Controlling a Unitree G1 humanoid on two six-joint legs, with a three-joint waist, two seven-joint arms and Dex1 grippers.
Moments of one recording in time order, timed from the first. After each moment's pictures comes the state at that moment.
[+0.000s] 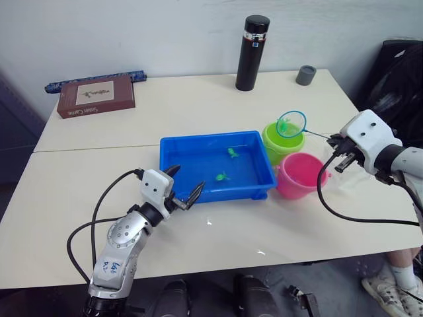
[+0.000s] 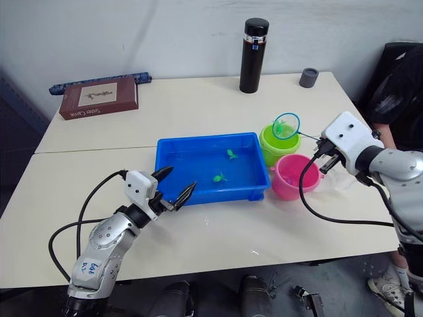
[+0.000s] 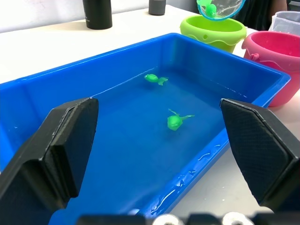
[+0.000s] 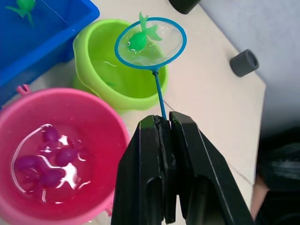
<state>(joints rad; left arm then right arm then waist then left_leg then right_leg) -0.05 0.25 -0.02 -0.39 -0.21 0.30 -0.35 -0.39 -0.97 -0.12 -0.23 0.09 0.57 0.69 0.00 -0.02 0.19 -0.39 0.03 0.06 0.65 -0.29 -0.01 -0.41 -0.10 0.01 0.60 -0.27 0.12</state>
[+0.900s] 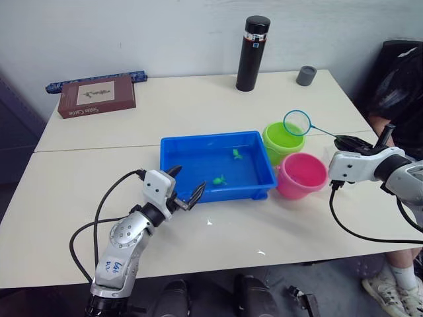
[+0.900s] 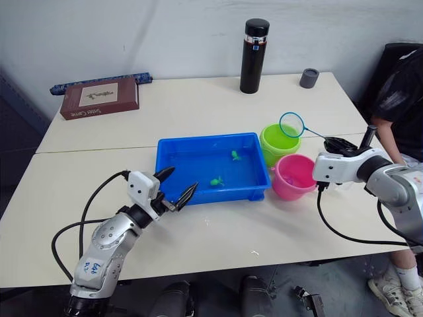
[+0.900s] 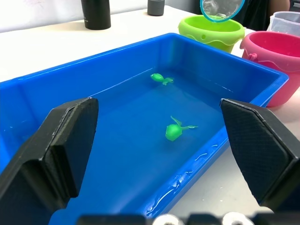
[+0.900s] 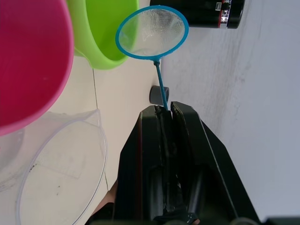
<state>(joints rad) -0.05 0.24 -0.04 -0.38 -0.21 0.28 -0.35 -0.27 -1.09 -0.04 -0.01 -0.46 -0.19 0.43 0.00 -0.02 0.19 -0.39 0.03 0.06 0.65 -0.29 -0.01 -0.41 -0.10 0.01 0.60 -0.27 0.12</state>
